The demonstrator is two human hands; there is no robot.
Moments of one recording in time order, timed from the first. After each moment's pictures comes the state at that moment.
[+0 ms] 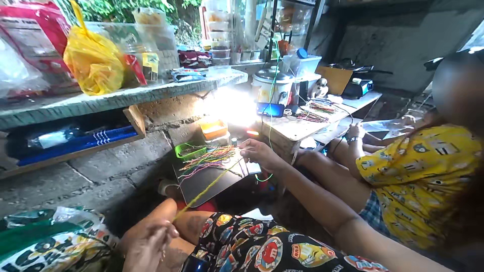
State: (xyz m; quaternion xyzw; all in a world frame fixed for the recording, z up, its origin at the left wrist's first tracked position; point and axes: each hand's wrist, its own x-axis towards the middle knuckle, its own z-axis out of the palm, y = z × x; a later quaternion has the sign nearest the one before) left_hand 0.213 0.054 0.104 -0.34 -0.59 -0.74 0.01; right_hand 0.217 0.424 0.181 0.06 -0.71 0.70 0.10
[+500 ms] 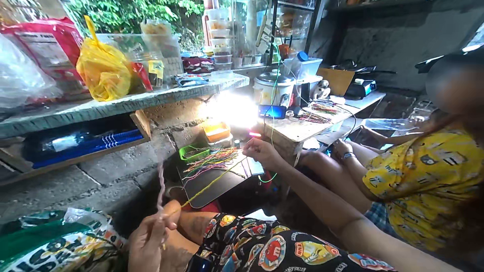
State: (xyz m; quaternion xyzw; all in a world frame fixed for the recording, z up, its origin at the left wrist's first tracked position) left_hand 0.206 0.055 0.099 -0.27 -0.63 -0.72 0.12; right_hand 0.224 0.425 0.192 0.06 -0.85 0.50 0.19
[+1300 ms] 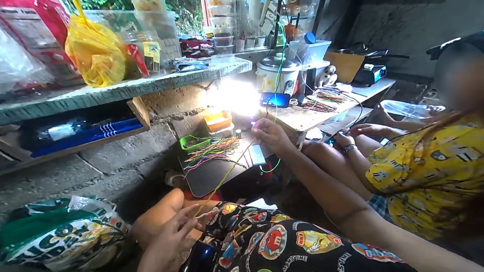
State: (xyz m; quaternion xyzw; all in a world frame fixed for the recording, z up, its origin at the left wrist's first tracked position) left_hand 0.210 0.051 0.101 -0.26 -0.84 -0.46 -0.14; right_hand 0.219 0.437 0.187 0.08 -0.74 0.63 0.24
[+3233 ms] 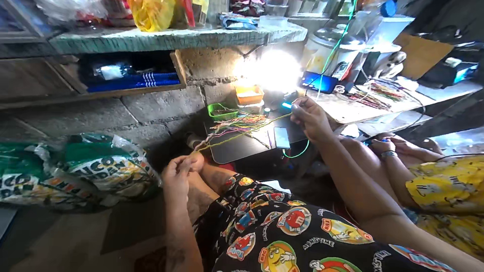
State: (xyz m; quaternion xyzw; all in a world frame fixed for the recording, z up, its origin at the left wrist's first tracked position) left_hand 0.193 0.050 0.095 0.00 -0.75 -0.64 0.14; right_hand 0.210 0.407 0.215 0.25 -0.70 0.63 0.25
